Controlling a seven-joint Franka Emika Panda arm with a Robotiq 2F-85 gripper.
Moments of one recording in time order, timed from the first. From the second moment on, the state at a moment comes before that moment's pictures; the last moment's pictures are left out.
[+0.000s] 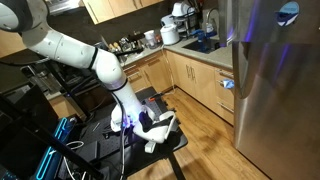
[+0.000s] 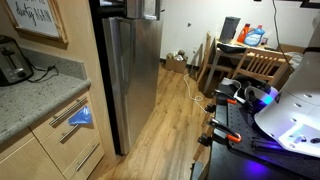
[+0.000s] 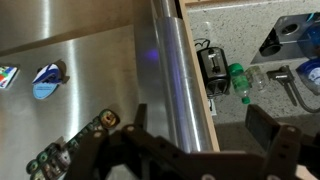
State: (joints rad) arm 0.04 -0.73 -0.26 -2.45 0.08 2.47 -0.27
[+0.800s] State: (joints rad) arm 0.04 -0.70 -0.32 -2.41 0.08 2.53 -0.28
